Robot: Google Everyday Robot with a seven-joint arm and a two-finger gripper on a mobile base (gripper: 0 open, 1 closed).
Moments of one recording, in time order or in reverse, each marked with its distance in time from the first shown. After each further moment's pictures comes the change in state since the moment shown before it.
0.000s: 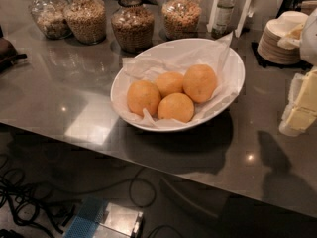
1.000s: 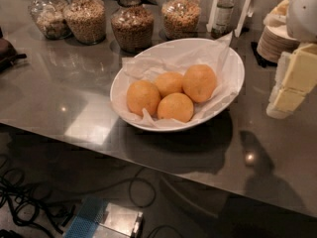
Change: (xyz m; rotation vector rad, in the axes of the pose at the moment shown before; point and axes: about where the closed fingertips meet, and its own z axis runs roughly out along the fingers) arm -0.038 -0.008 -0.026 0.042 -0.018 -0.066
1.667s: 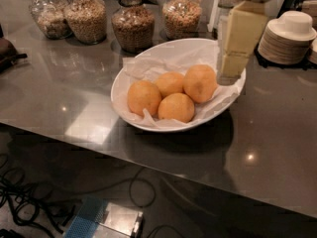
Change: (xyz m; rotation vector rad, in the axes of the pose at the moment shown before) arm -0.103 -0.017 -0.013 -0.021 -0.030 -0.220
